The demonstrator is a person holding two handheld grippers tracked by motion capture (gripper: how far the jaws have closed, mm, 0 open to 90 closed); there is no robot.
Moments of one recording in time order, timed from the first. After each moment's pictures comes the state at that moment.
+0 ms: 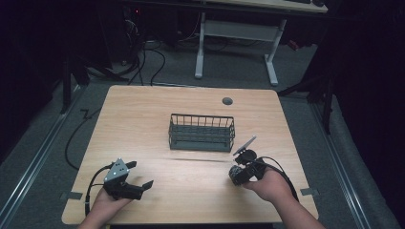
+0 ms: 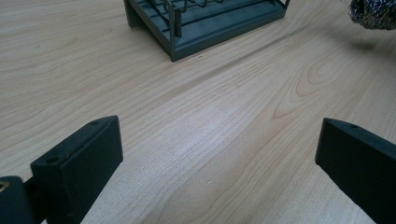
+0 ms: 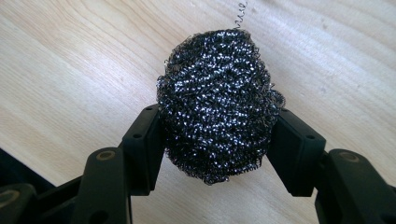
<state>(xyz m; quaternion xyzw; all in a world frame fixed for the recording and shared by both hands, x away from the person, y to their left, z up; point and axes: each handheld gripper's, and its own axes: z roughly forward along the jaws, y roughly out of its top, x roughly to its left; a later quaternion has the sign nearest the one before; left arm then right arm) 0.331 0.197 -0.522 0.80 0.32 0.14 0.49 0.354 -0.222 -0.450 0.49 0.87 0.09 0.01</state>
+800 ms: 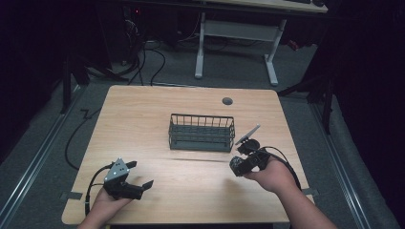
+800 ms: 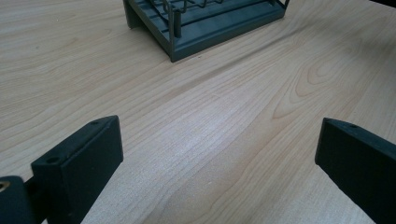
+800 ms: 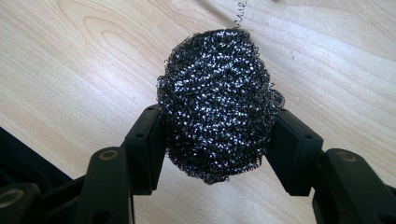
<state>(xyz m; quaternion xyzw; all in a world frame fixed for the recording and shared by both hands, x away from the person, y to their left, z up) 0.332 0.197 -0.522 0.80 0.32 0.14 0.49 0.368 -0.224 -0.416 0.49 0.86 0.10 0.01</state>
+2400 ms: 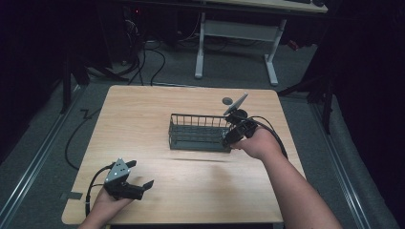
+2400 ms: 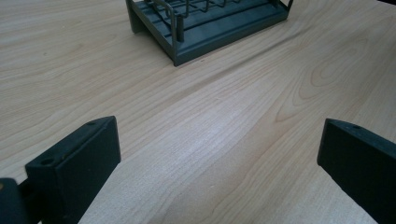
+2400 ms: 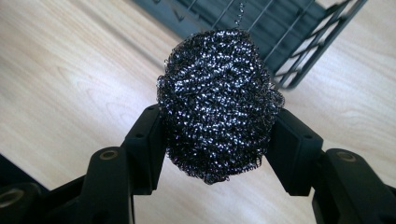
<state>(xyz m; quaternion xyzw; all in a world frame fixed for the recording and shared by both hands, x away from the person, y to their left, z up) 0.331 0.195 -0.521 0.80 0.32 0.15 0.49 0.438 -0.191 -0.371 0.49 0.86 0.11 0.01</state>
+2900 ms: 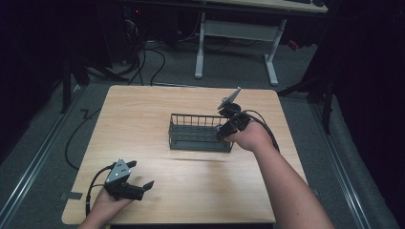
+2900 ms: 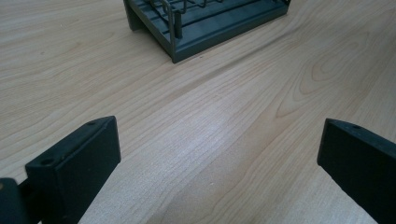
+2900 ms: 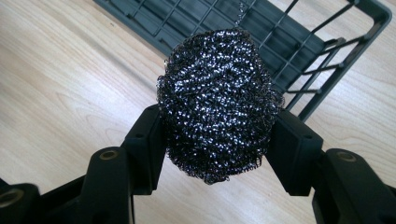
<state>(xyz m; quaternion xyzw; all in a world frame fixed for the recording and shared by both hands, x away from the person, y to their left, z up) 0.330 0.194 -0.522 0.80 0.31 0.15 0.48 0.463 -0.178 -0.375 0.50 0.86 0.11 0.01</state>
